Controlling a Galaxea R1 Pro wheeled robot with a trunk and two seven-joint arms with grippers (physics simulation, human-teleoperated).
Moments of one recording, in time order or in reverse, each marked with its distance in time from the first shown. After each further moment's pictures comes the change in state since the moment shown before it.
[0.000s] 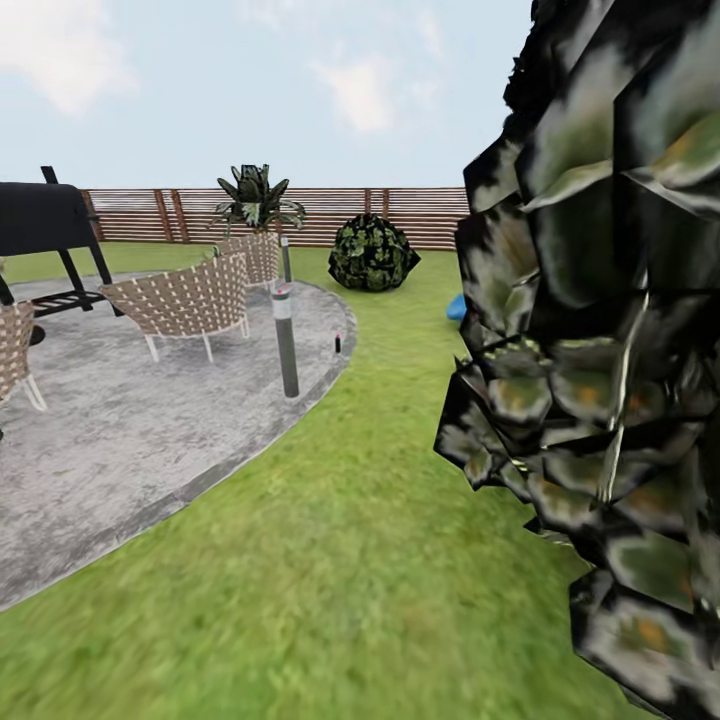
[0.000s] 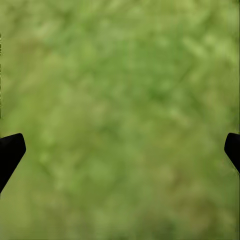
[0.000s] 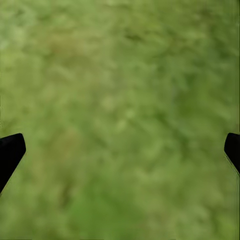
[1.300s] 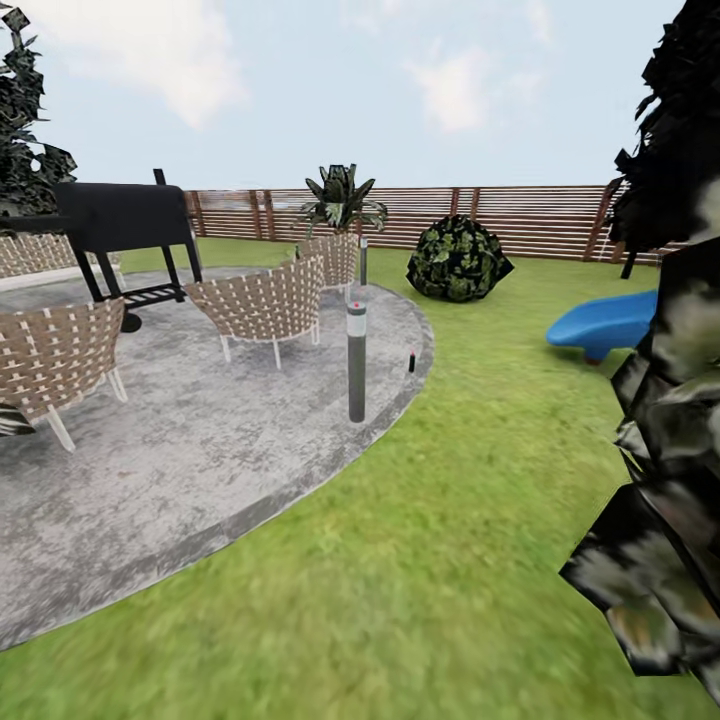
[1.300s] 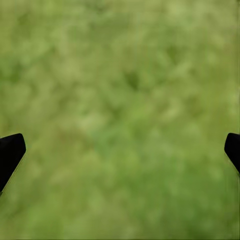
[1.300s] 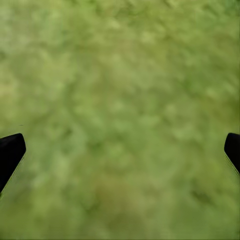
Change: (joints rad) left arm 0.000 0.000 0.001 0.000 0.001 0.000 0.000; right arm 0.000 0.000 0.000 0.001 0.001 0.001 0.000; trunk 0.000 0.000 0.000
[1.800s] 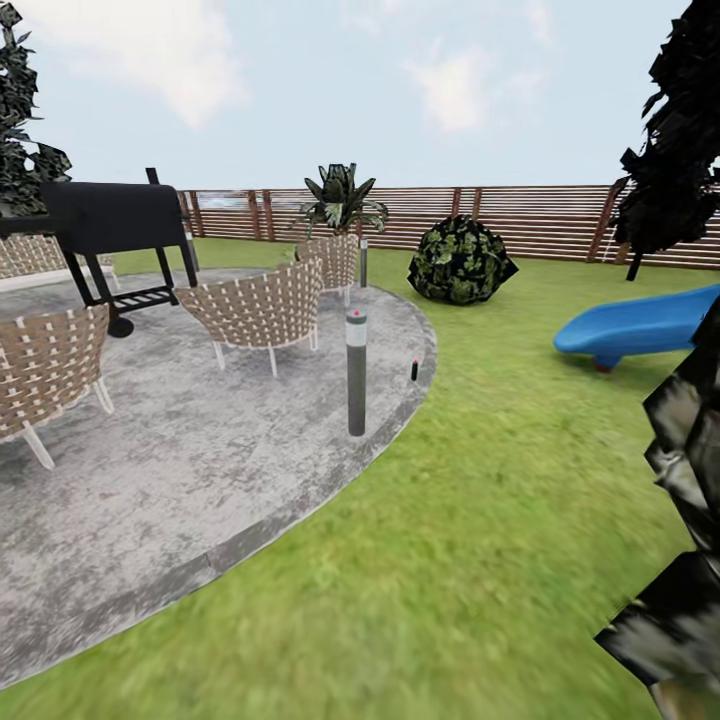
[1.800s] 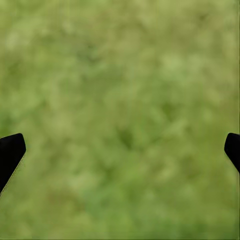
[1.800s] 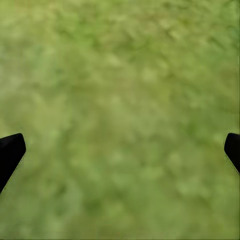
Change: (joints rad) left arm 0.000 0.000 -0.002 0.000 -0.001 0.000 0.000; right arm 0.000 0.000 0.000 -0.001 0.000 0.000 0.000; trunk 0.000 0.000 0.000
